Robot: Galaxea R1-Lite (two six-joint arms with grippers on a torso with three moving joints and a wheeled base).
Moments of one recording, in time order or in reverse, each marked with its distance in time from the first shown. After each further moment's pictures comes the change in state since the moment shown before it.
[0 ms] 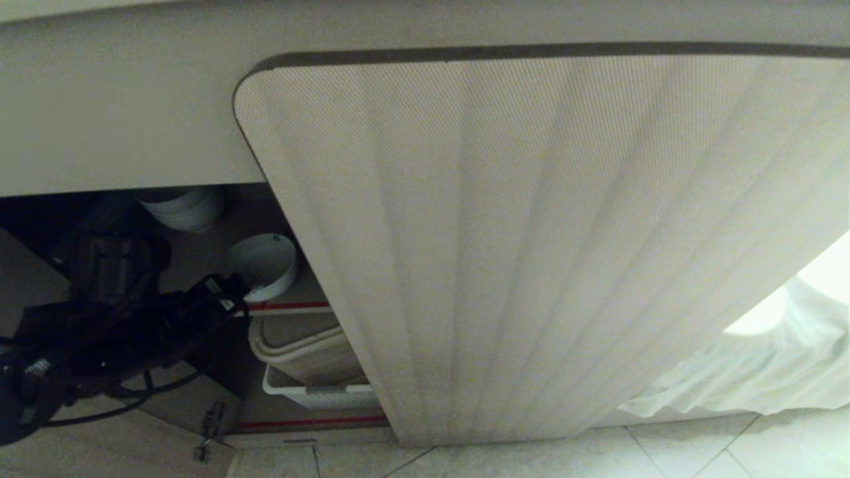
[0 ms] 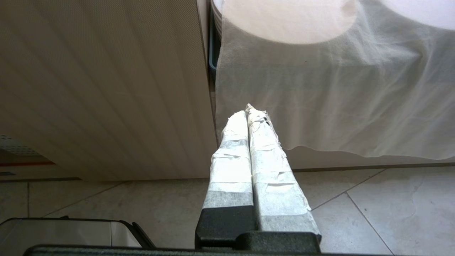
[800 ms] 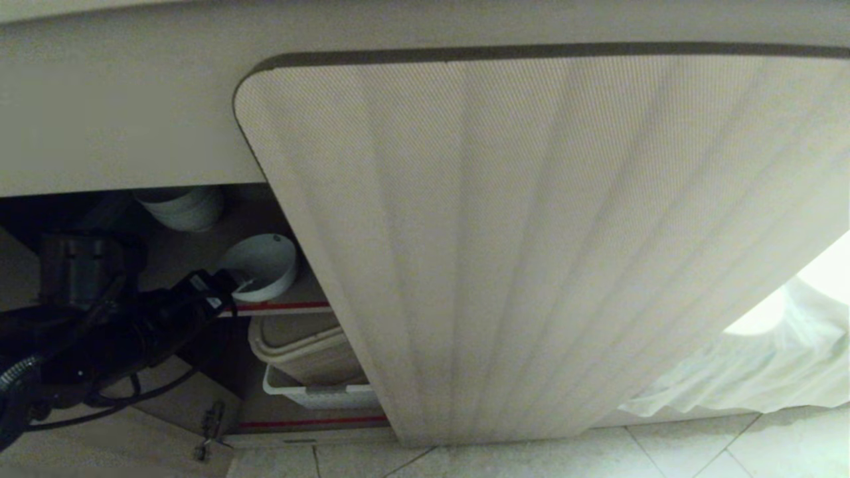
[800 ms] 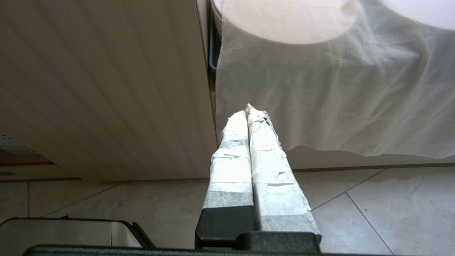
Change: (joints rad) left arm -0.008 -0.072 0.018 0.000 0.030 0.001; right arm 0.000 0.000 0.000 0.000 0.000 0.000
